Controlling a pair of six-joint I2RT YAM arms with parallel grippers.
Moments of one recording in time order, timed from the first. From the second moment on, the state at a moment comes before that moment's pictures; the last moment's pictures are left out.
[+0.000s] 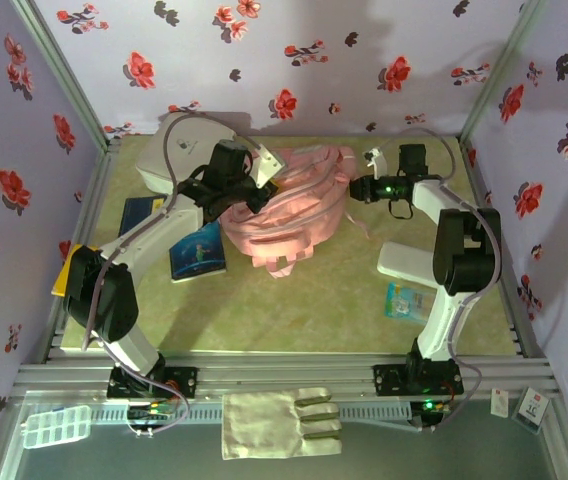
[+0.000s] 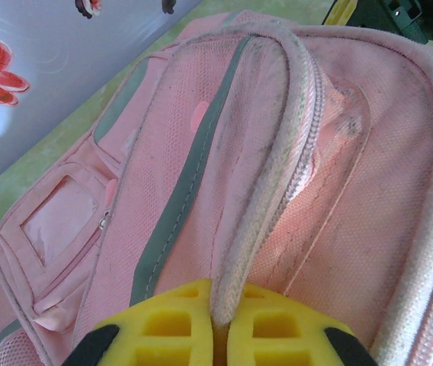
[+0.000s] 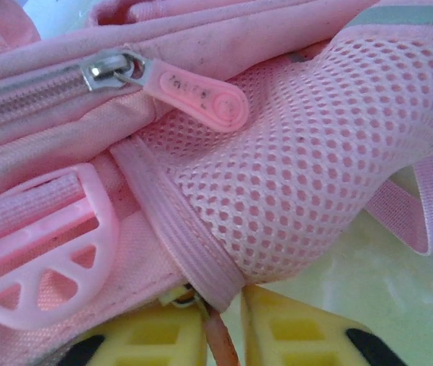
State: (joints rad) left arm -0.57 1.66 1.39 -0.35 0.20 0.32; right arm 0.04 1.93 1.34 -0.29 -0.84 -0.14
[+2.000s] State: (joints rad) left arm -0.66 2.08 1.75 -0.39 0.26 0.17; right arm 0.35 1.30 0.85 -0.33 -0.29 0.40
